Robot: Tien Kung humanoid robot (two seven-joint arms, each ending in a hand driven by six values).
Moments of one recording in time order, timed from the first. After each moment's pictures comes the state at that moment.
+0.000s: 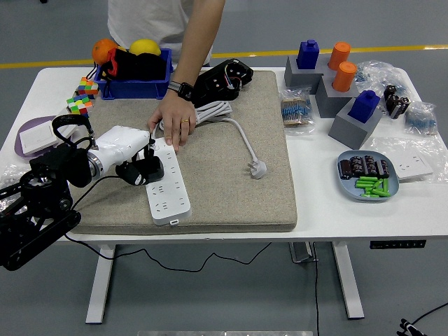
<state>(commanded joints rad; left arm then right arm) -0.63 0.47 -0.64 -1.26 1.97 -0.06 0.22 0.01 -0.06 1.72 0.28 -1.19 0.16 0.09</state>
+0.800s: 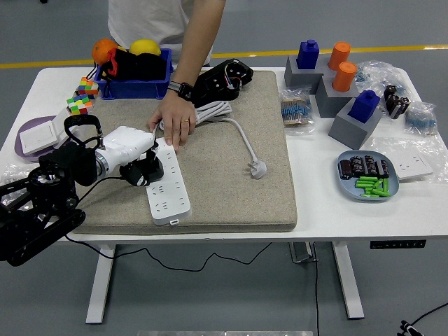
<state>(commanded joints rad) -0.69 0.47 -0.54 -1.24 1.97 -0.06 0.23 0.01 -0.07 1.71 0.28 -1.19 0.16 0.09</state>
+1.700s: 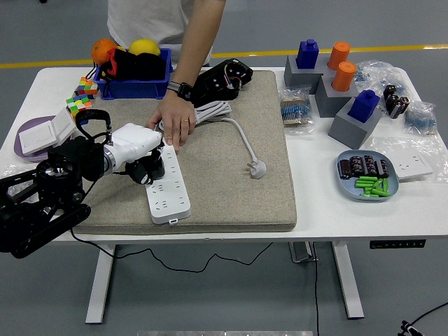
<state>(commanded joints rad) -0.76 0.47 -0.50 -1.23 1.94 -0.07 0.24 0.01 -0.07 1.71 0.28 -1.19 0.16 0.09</state>
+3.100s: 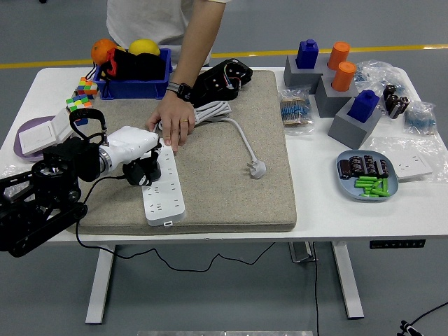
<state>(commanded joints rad) -0.75 0.48 -0.48 -1.20 1.88 -0.07 0.21 0.01 -0.06 1.71 0.27 -1.19 0.16 0.09</state>
